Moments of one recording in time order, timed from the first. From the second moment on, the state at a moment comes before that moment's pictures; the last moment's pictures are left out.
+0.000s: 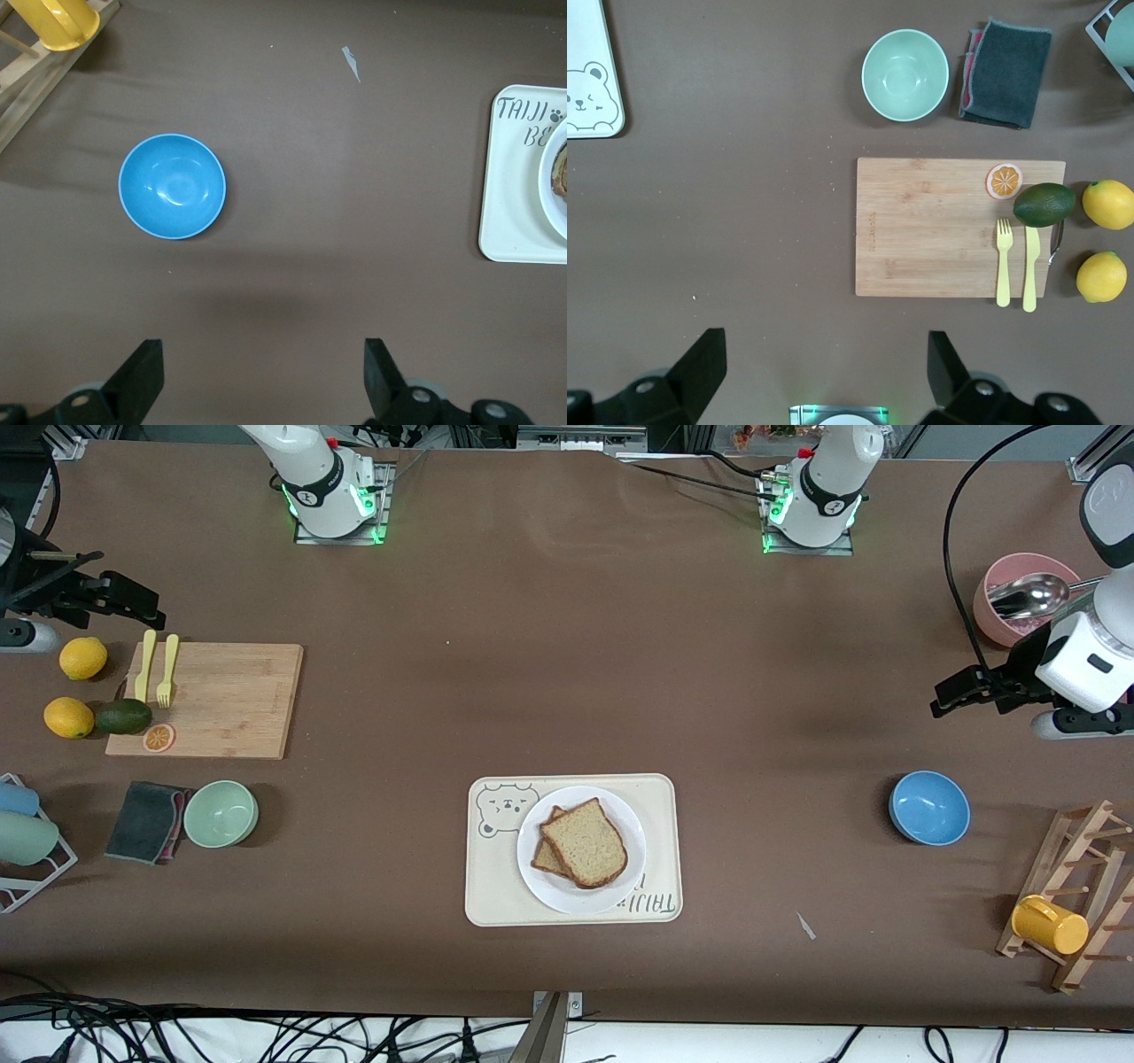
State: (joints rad) left arm 0.01 0.06 0.03 -1.76 -0.08 1.84 -0.05; right arm -0.03 -0.01 0.02 -1.63 0.00 1.51 0.00
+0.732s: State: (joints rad) left arm 0.01 -0.01 0.03 -1.70 -0.06 1.66 -0.05; right arm -0.03 -0.01 0.02 -1.63 0.00 1.51 0.00
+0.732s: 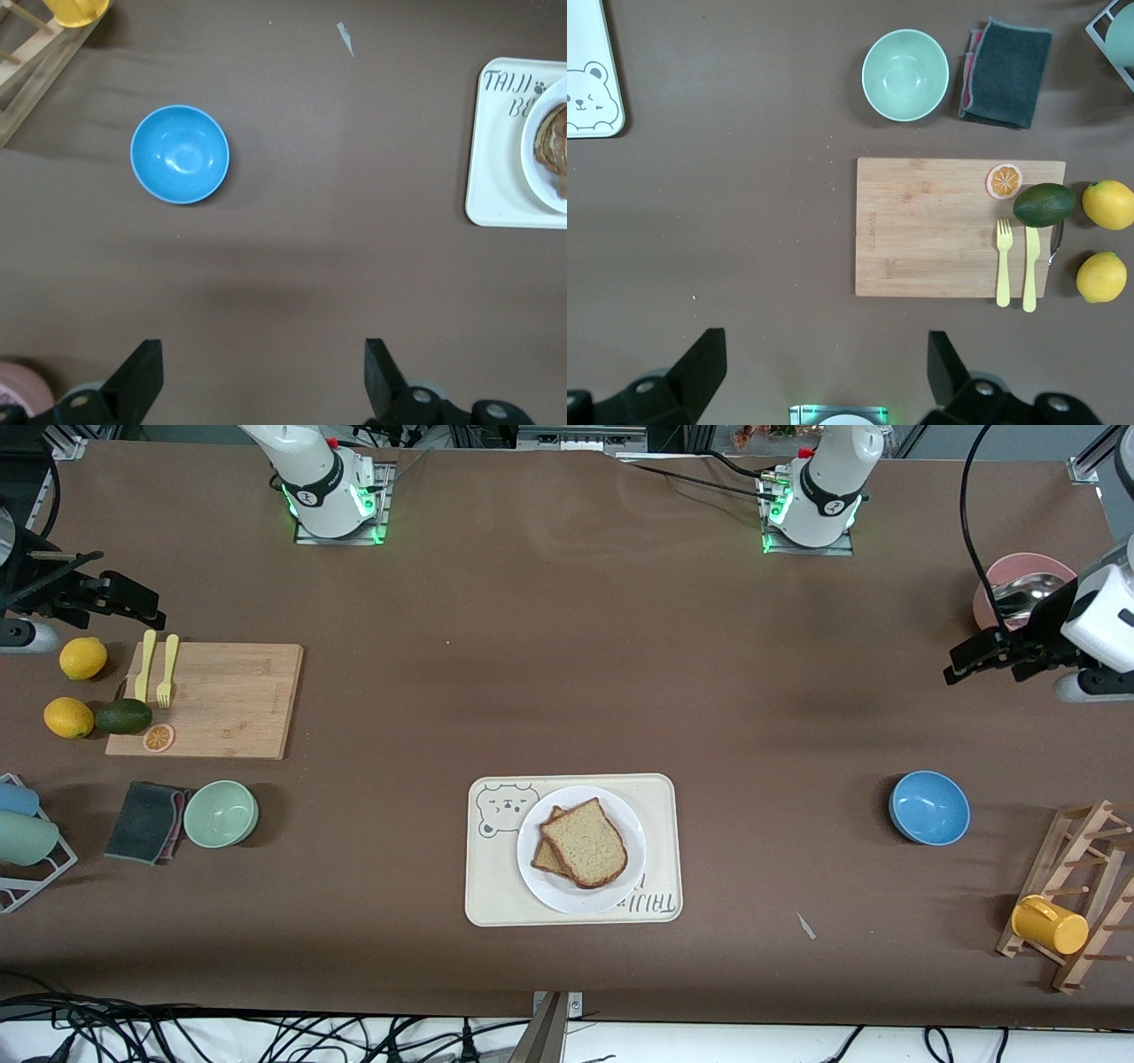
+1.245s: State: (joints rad) left arm 0.01 -0.02 0.03 -1.68 -0.02 1.61 -0.06; right arm -0.03 -0.01 0.02 -1.63 0.00 1.51 0.00
